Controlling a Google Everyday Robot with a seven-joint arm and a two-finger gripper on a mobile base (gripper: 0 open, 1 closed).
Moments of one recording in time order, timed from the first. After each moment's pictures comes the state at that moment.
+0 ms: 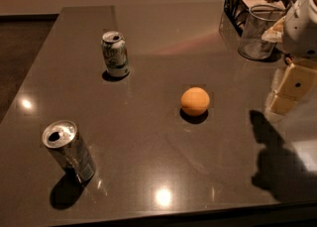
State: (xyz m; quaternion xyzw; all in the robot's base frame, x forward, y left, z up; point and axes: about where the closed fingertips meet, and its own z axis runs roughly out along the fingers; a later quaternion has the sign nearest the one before) arm 0.438 -0.217 0.976 -0.60 0.78 -0.03 0.16
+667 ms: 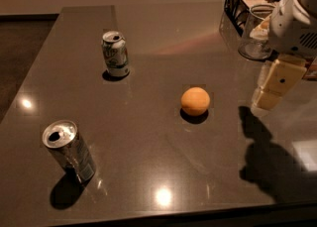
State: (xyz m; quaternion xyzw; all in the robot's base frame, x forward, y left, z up) arm 0.450 -0.198 0.975 -0.61 0.77 -0.03 0.17
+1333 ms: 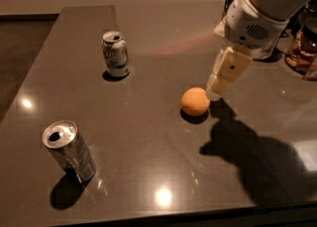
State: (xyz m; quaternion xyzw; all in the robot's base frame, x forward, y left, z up) arm 0.497 -0.136 0.963 -0.60 0.77 0.03 0.21
